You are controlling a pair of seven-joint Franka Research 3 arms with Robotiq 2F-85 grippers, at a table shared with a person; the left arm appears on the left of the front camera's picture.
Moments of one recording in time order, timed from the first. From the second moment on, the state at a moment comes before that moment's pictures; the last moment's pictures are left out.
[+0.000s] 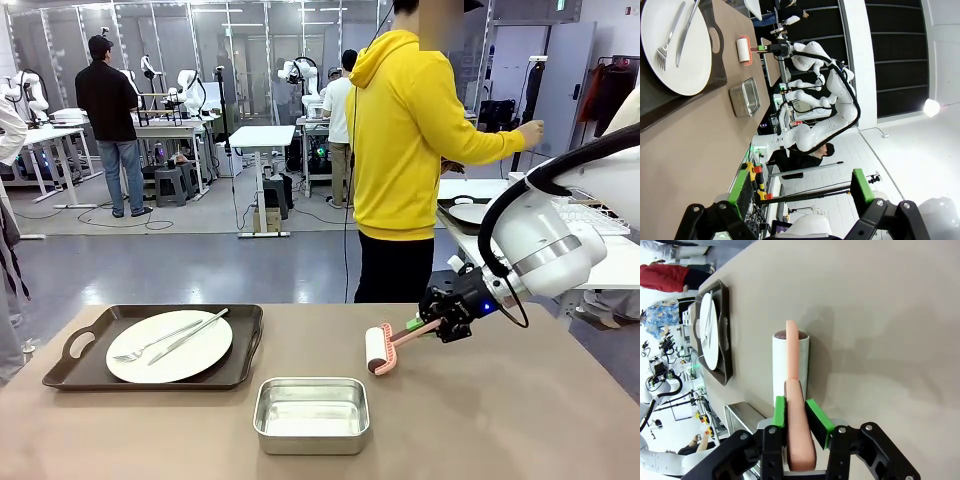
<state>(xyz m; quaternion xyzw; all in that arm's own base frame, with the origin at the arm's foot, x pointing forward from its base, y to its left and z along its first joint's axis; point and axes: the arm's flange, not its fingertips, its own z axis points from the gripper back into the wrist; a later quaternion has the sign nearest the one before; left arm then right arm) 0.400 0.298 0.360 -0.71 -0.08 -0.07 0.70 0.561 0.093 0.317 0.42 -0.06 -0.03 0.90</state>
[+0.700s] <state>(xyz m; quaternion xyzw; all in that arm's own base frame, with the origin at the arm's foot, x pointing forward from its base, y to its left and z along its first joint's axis) 0.400 0.298 0.360 -0.71 -0.08 -0.07 0.70 0.567 0.071 0.312 0.42 -0.06 -0.06 0.91</state>
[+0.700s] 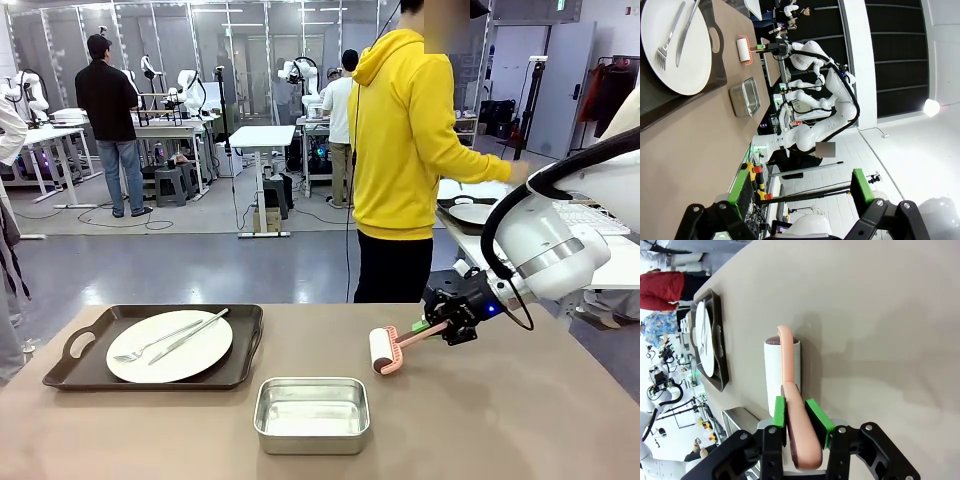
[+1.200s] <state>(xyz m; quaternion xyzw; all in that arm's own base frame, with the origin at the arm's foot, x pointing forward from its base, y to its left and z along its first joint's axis) 0.400 0.299 0.360 -0.71 -0.08 -0.07 0.70 0.562 -0.016 0.315 0.41 -0.06 -0.09 0.91</state>
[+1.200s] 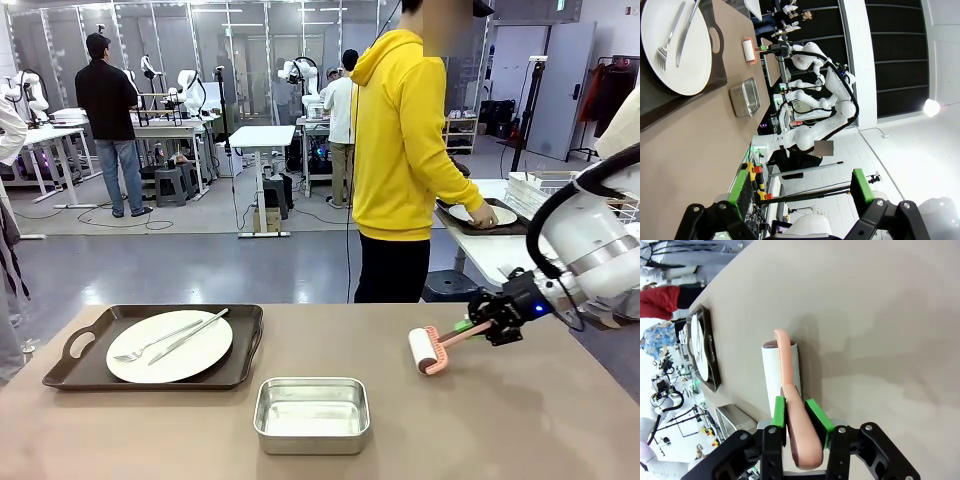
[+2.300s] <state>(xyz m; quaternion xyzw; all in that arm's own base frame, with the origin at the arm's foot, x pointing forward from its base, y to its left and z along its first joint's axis) 0.400 0.299 0.360 -0.71 -0.08 -0.07 0.70 0.534 -0.187 0.324 0.39 -0.06 -0.13 0.91</state>
